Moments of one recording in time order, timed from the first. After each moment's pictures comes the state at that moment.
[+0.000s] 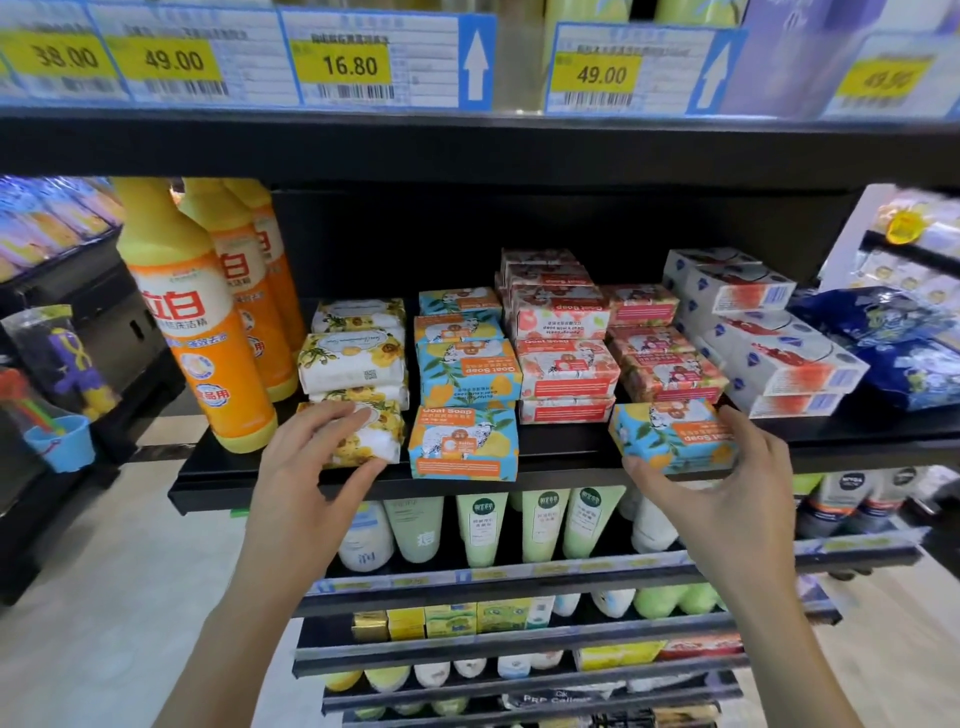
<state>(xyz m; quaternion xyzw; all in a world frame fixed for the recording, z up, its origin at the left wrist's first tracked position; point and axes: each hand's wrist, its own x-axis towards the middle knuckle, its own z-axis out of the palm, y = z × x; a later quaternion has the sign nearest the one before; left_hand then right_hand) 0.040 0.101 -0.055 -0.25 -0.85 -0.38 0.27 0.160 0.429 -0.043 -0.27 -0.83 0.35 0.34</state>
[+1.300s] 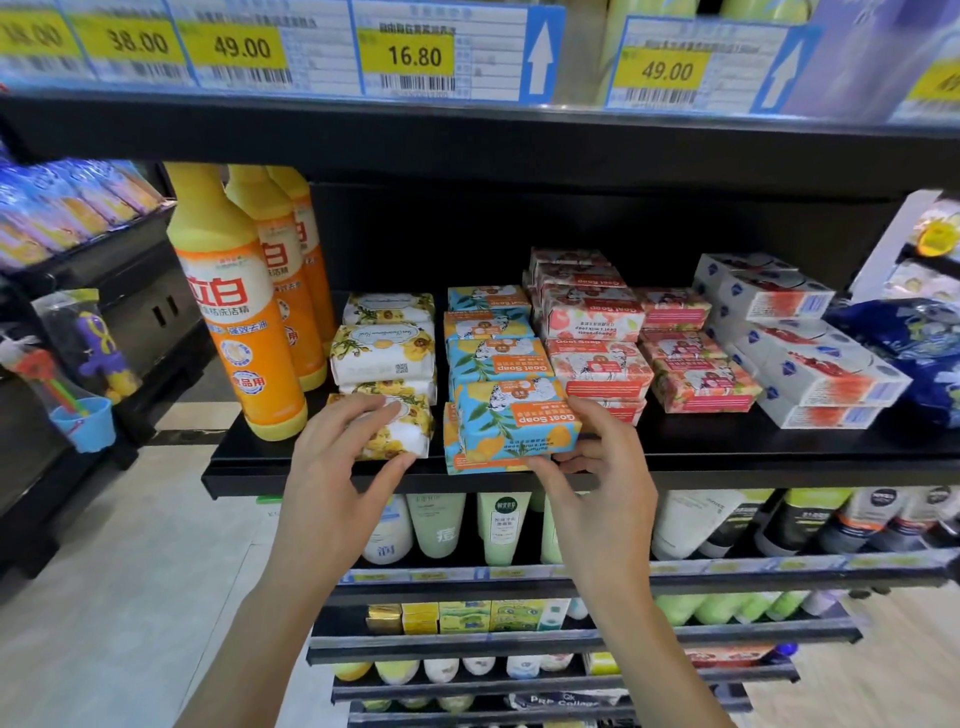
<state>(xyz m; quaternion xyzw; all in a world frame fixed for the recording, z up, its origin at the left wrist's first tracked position) 0.038 0.100 -0.060 -0.24 -0.85 -0.38 0.27 0.115 0.322 -0.055 -0.05 -0.79 0.48 0.38</state>
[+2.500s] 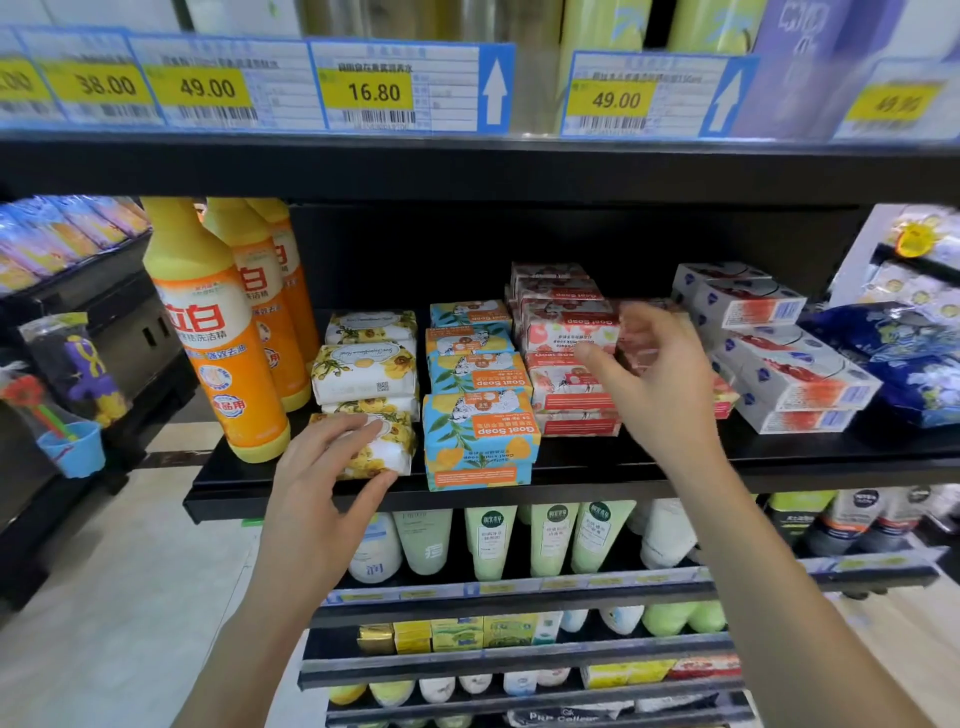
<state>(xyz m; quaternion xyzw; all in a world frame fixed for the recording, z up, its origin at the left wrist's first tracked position) 0.041 0.102 -0.056 -0.23 -0.86 -0.38 0.27 0.071 0.410 0.029 -0.11 -0.86 0.36 0.35</state>
